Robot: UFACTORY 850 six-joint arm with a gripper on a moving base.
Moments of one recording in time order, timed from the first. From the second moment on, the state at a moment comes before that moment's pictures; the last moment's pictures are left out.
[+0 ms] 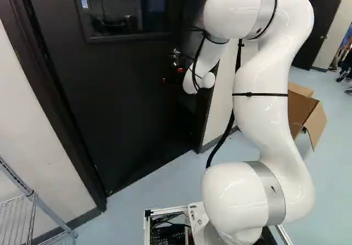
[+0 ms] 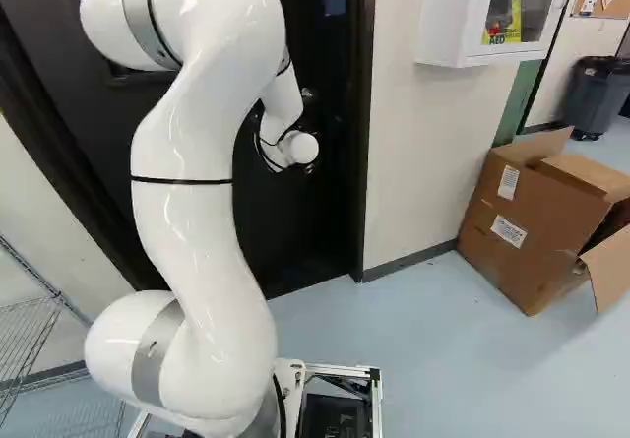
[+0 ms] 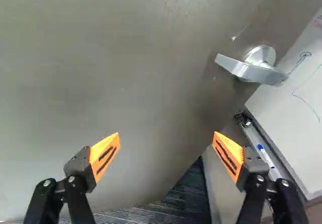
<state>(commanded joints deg) -4.1 -27.8 -56.9 -36.6 51.0 0.0</state>
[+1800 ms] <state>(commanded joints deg) -3.4 -3.6 -28.3 -12.0 49.2 0.0</state>
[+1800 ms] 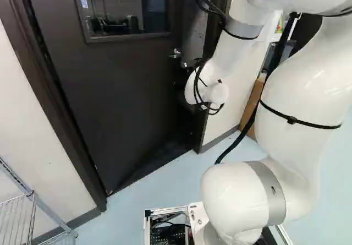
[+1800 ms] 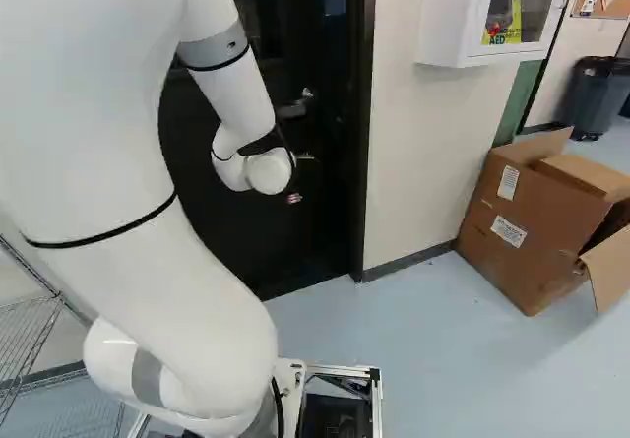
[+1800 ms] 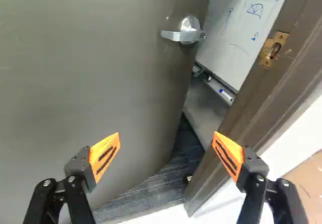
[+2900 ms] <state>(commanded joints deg) -4.4 13.1 -12.2 0.7 47.0 0.0</state>
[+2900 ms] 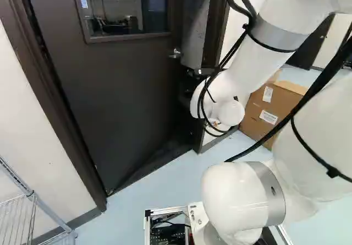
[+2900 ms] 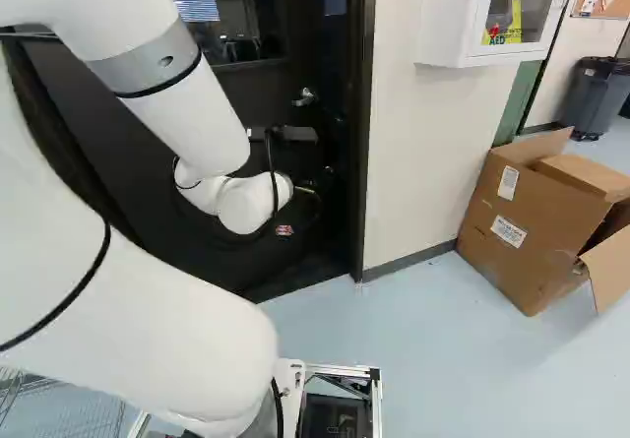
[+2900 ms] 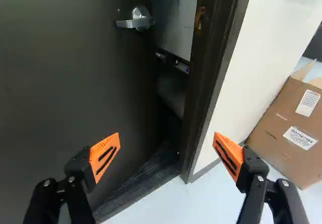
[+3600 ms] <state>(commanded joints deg) -4.4 13.2 -12.2 0.7 47.0 0.0</state>
